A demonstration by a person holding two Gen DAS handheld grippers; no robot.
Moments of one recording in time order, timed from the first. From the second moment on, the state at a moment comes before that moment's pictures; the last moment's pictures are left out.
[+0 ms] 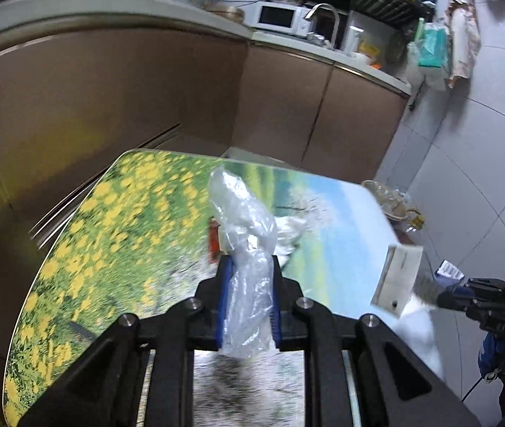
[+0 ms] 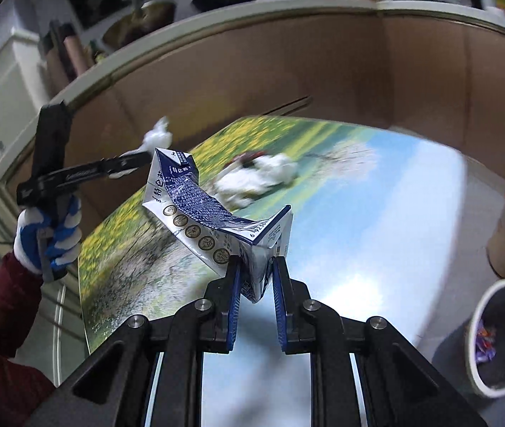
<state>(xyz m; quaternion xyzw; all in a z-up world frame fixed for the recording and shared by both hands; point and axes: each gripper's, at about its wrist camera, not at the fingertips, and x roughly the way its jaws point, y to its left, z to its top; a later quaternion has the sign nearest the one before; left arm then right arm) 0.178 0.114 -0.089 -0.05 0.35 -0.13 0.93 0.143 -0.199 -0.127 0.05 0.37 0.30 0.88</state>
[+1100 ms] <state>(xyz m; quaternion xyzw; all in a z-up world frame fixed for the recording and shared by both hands) 0.278 -0.405 -0.170 0.11 0.43 -0.40 0.80 0.180 -0.525 -0.241 0.16 0.41 -0.17 0.88</state>
